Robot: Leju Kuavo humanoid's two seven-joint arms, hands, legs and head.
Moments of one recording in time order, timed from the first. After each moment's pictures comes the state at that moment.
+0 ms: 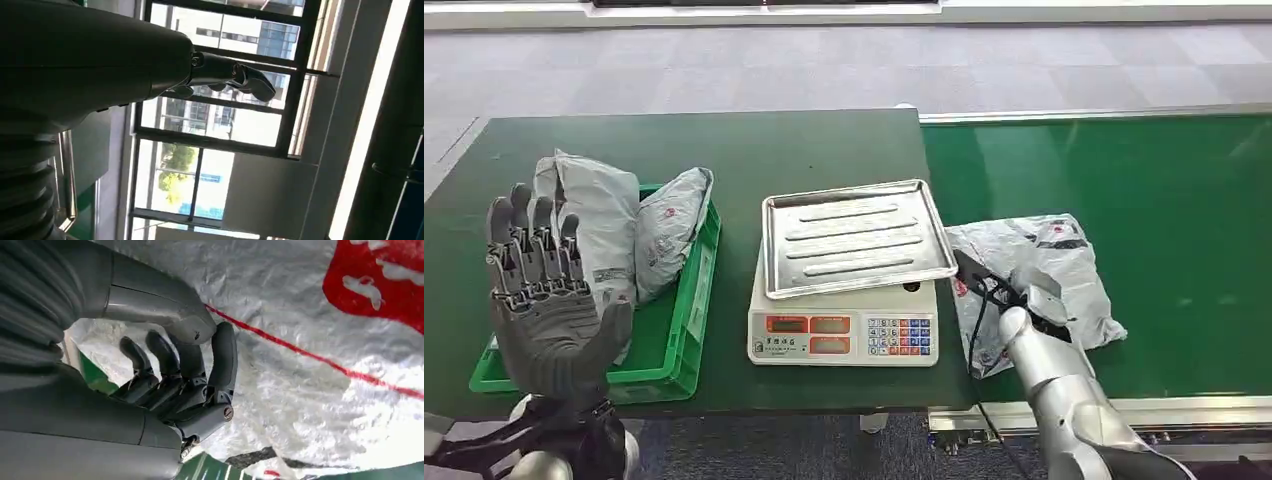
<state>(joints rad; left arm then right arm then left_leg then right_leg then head) 0.06 -0.27 -0.03 -1.89 -0.03 -0.06 -0.53 -0.63 0.02 -0.22 -0.53 1.42 0.06 0.21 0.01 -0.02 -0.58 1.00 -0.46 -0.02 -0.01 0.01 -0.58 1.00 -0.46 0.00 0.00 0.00</state>
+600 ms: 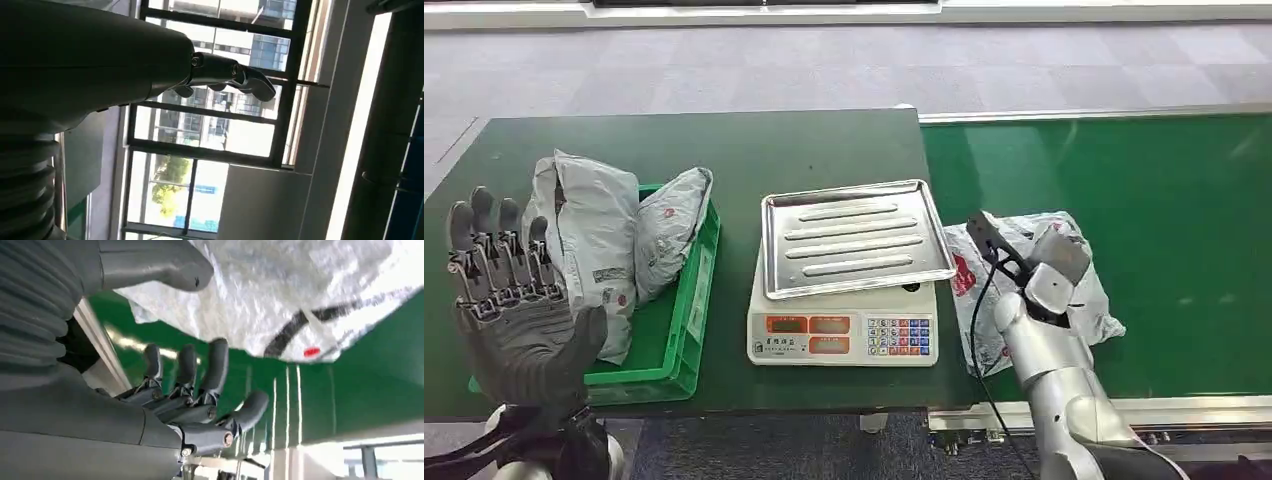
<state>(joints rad) 0.08 -0.28 0.01 -1.93 -0.03 -0.06 -0.53 -0.63 0.05 -0.20 -0.65 1.52 -0.21 0.35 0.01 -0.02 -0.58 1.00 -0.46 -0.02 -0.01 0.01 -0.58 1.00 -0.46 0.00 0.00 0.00</state>
